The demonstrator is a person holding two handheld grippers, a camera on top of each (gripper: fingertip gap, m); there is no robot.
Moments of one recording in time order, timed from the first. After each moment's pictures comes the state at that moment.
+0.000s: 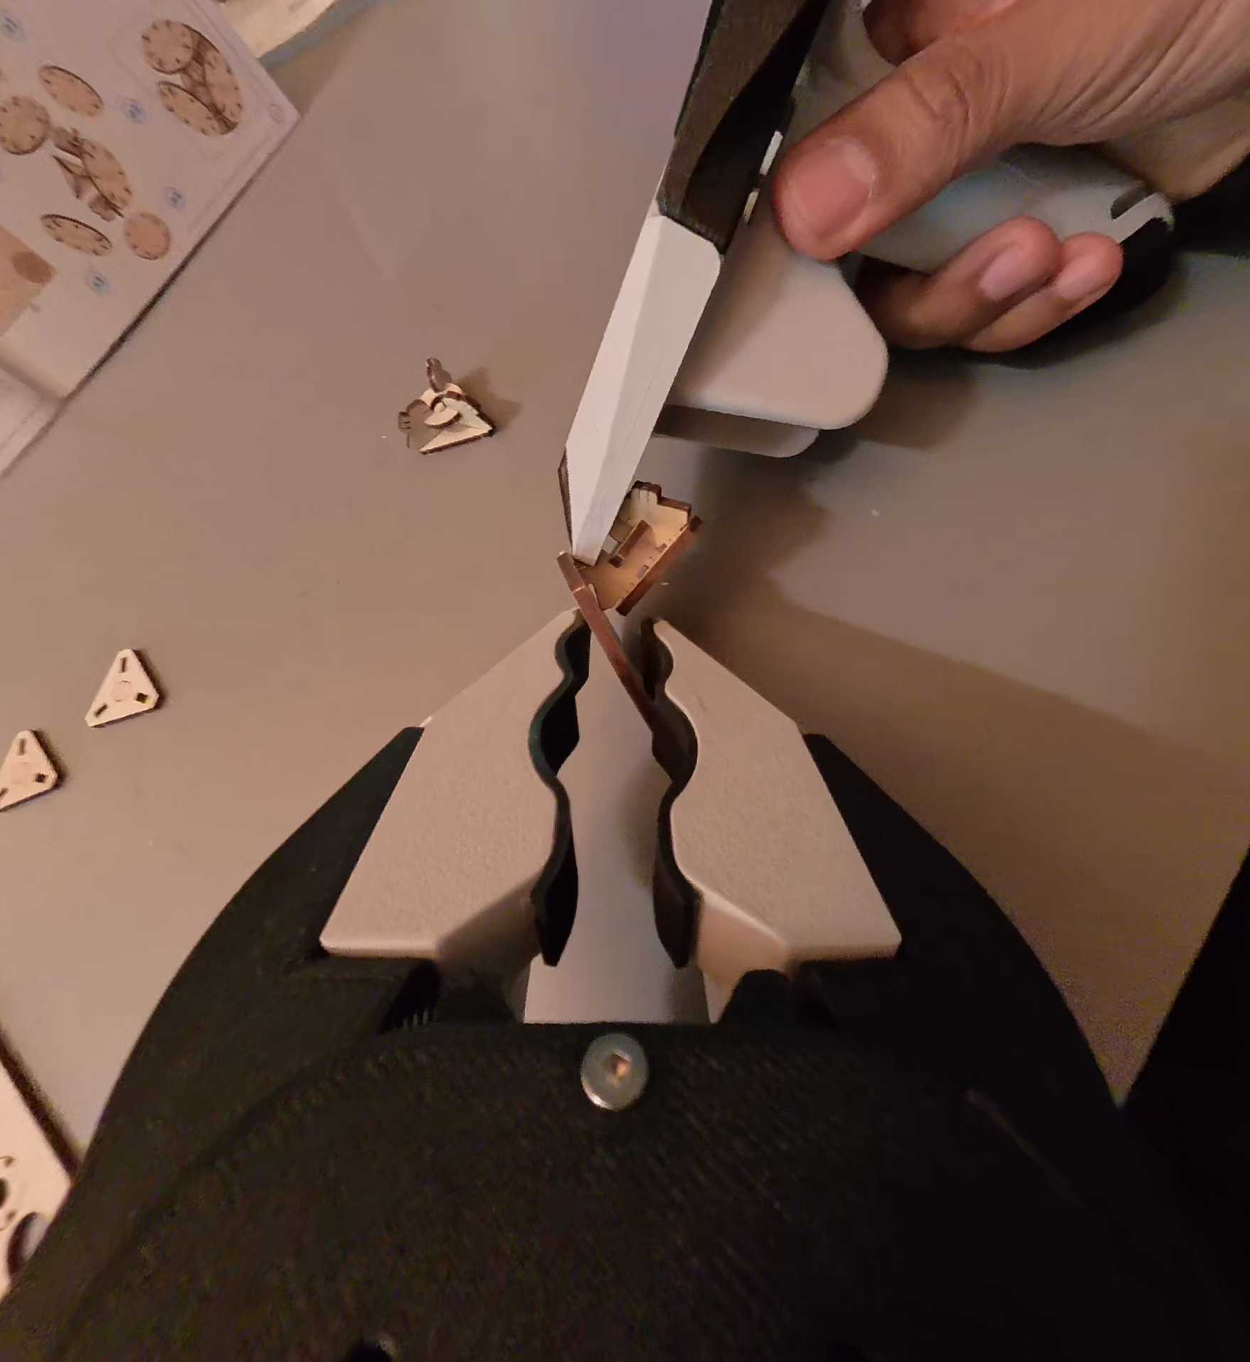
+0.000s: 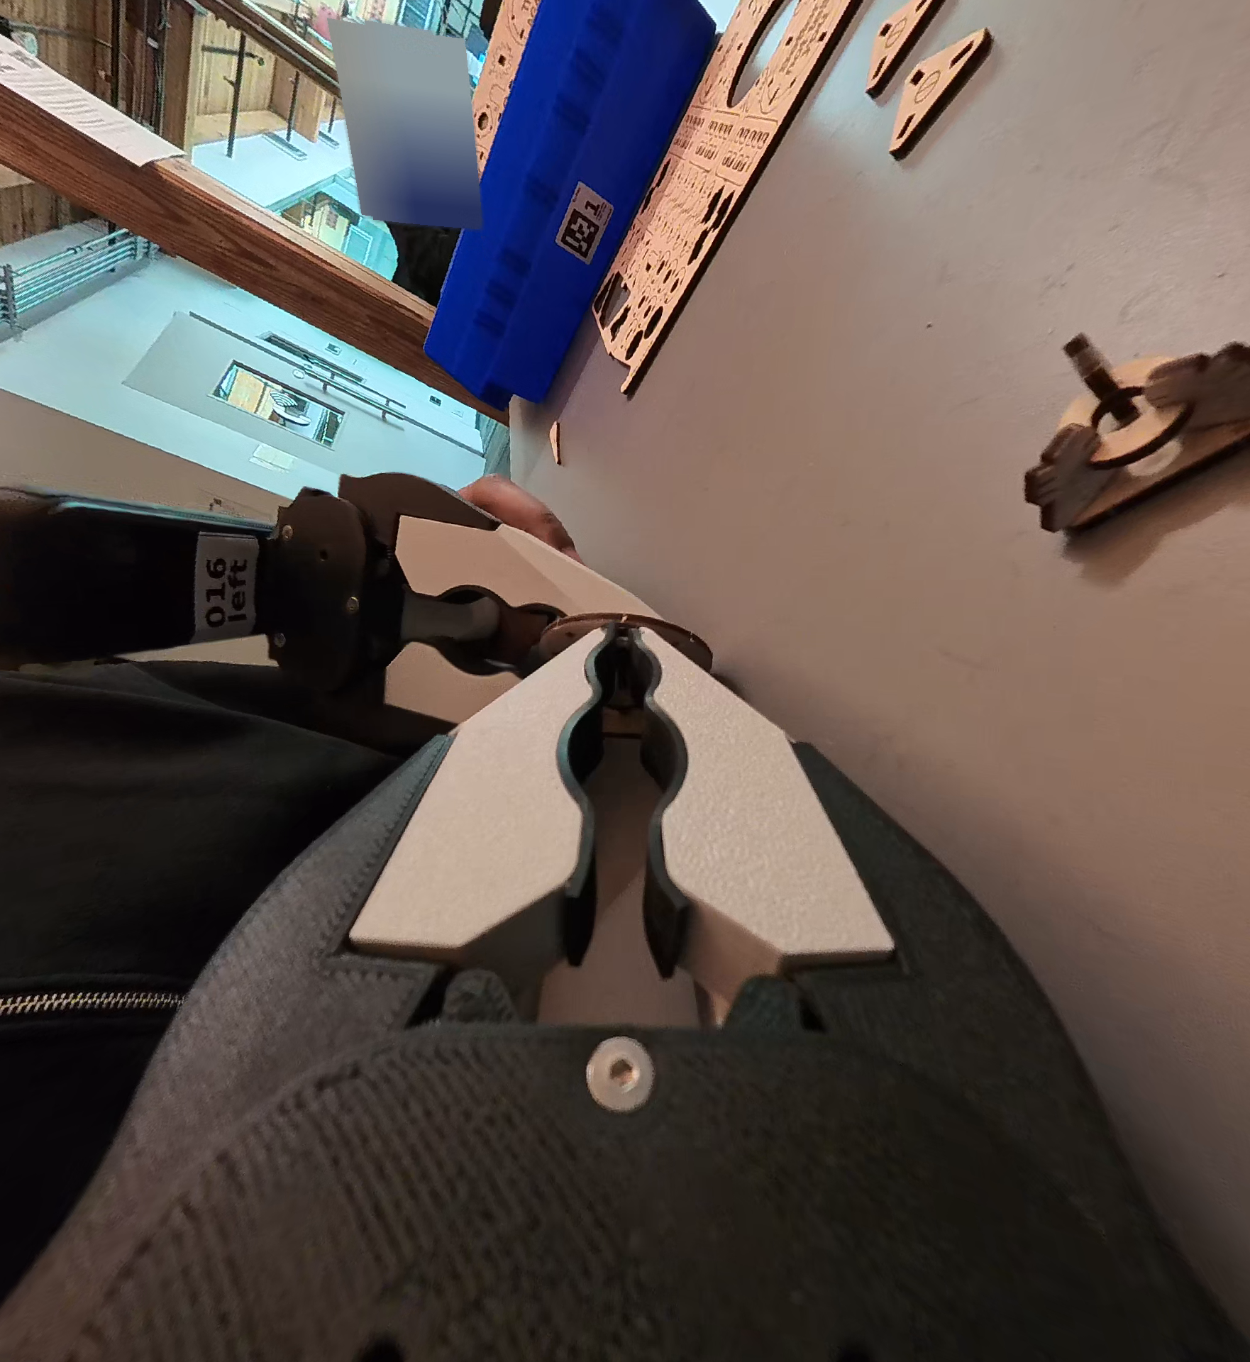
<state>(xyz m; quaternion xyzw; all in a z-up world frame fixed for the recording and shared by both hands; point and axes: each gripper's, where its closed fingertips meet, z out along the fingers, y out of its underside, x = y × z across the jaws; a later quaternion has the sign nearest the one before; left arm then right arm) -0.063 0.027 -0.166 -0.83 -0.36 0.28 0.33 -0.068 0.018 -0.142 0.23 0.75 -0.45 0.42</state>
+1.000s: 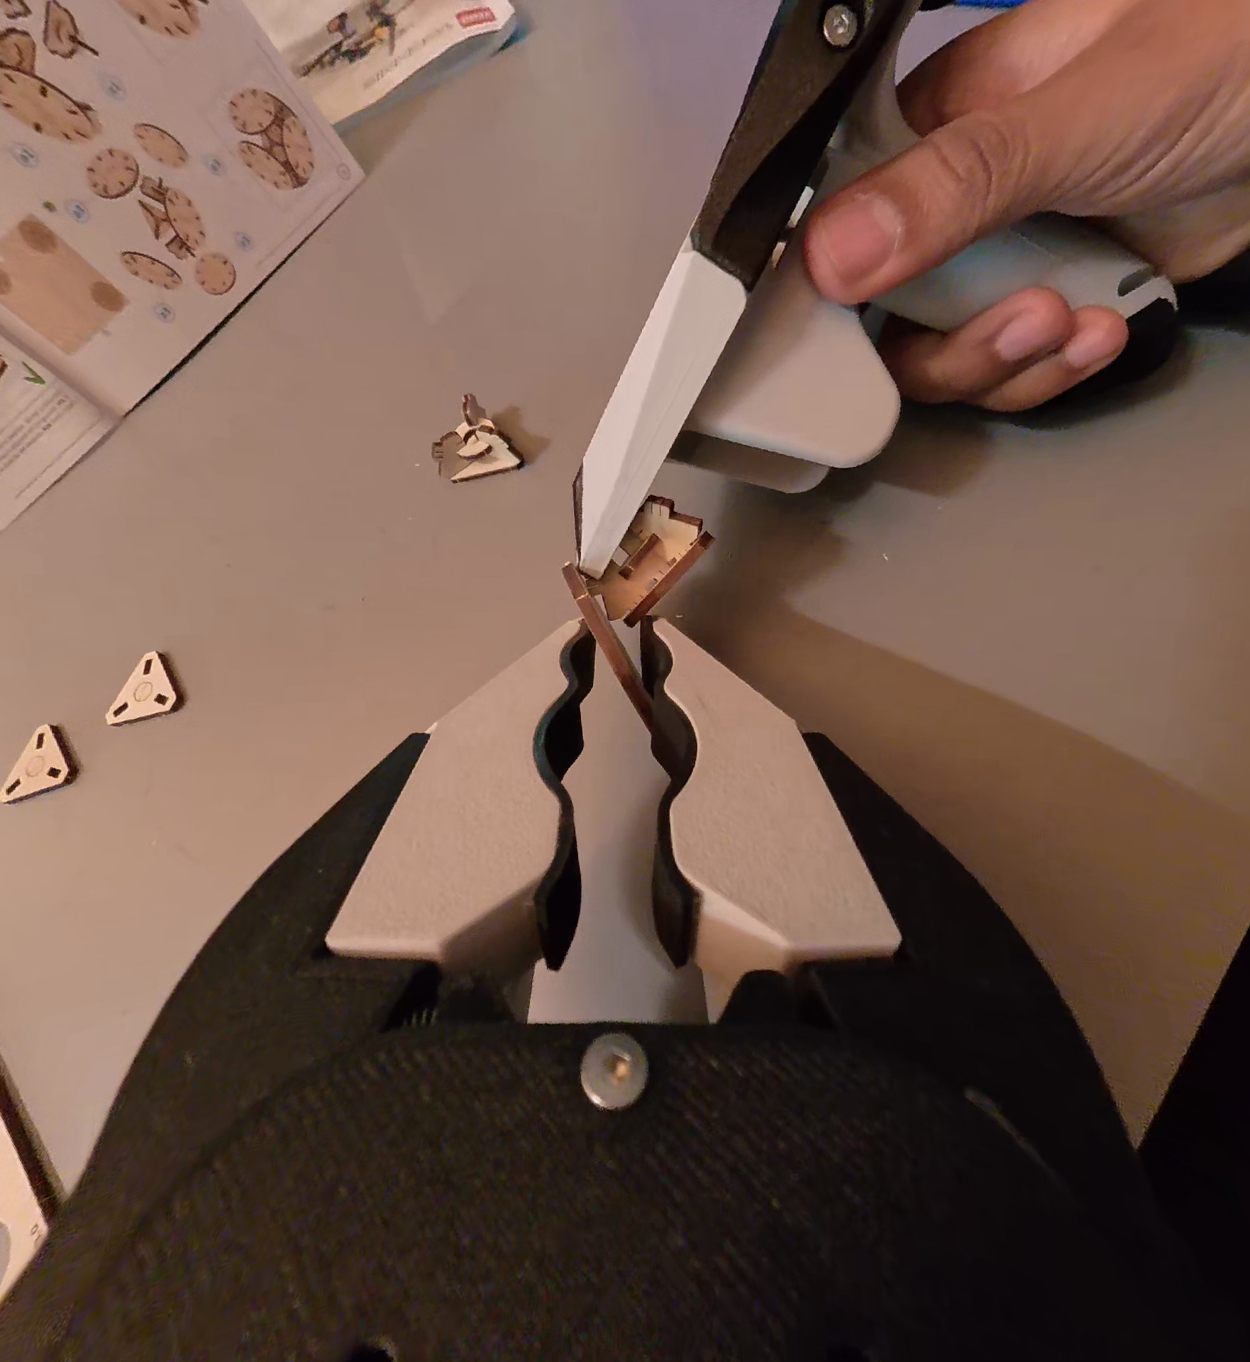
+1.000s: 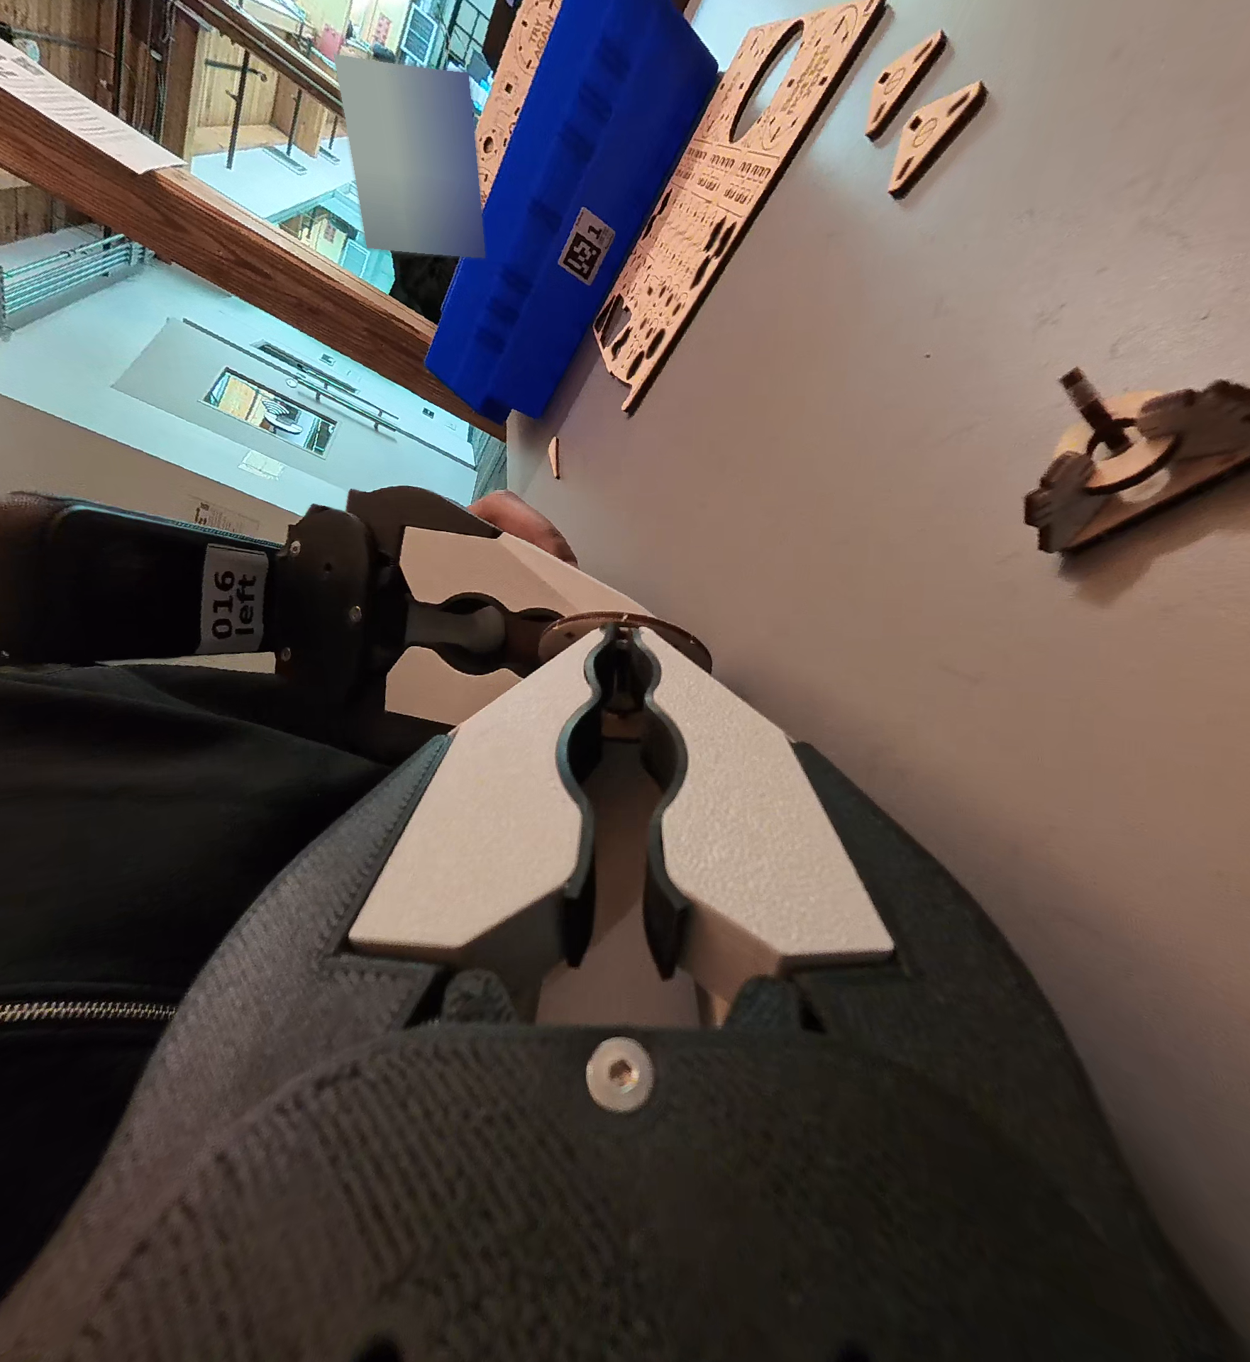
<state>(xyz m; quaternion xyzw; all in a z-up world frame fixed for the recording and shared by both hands) -0.068 0.028 -0.160 -0.80 -0.38 0.30 0.35 -0.071 0.017 -0.138 0.23 0.75 -0.47 0.41</state>
